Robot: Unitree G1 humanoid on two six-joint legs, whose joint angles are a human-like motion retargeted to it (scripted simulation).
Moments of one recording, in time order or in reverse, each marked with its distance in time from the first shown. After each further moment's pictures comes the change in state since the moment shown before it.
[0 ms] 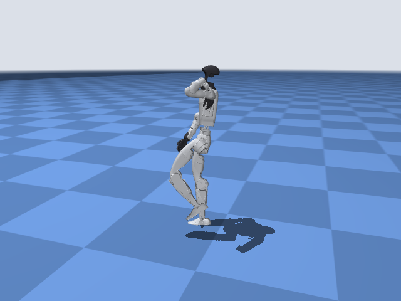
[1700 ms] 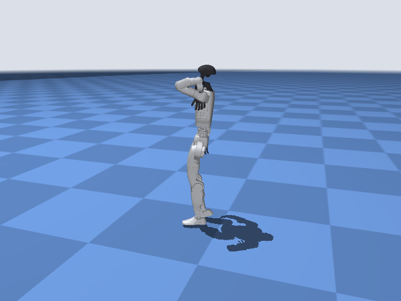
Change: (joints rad) left arm -0.490 -0.208 -0.071 0.000 0.000 0.000 0.058; right arm 0.299 -0.166 -0.074 0.143 -0.123 0.044 -0.062; waist -0.262 0.064 -0.023; left_leg 0.596 -0.066 -0.185 -1.218 0.046 -0.042; right_leg -0.101 0.071 -0.055 0.320 0.094 0.040
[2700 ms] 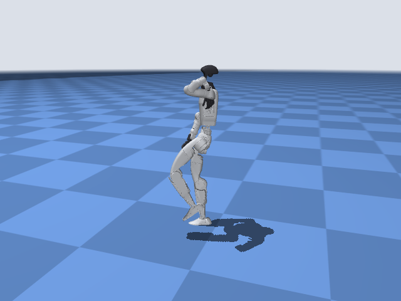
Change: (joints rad) left arm 0.335 0.139 0.102 0.000 0.018 0.000 0.032; right arm -0.322 0.162 0.006 -0.066 0.117 0.077 0.099; waist 0.201 -0.125 0.167; left_leg -0.545 0.013 0.197 1.133 0.078 0.066; right_leg 0.188 -0.153 -0.029 -0.263 -0.112 -0.028
